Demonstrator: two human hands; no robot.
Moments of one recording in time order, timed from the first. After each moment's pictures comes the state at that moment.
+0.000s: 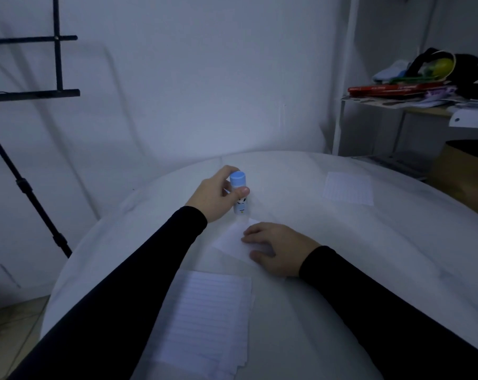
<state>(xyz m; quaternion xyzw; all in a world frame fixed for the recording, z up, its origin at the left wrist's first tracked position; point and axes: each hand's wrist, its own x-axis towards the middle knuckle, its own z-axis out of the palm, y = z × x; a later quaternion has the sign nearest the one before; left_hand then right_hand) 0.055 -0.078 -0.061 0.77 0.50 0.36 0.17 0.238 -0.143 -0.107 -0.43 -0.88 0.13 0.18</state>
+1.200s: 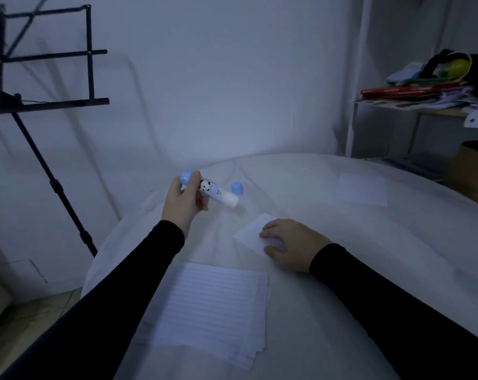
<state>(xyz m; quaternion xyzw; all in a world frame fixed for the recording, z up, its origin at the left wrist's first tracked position) 0.007 -0.123 -0.055 0.48 0.46 0.65 0.35 0.234 -0.143 -0.107 -0.48 -0.86 0.10 0.16</state>
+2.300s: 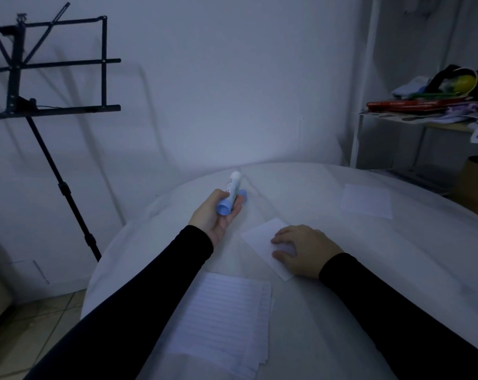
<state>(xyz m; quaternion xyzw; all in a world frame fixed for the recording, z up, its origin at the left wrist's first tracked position) 0.044 -0.119 -0.054 0.24 0.33 0.65 0.64 0.244 -0.138 -0.104 -0.53 -0.83 0.06 0.15</state>
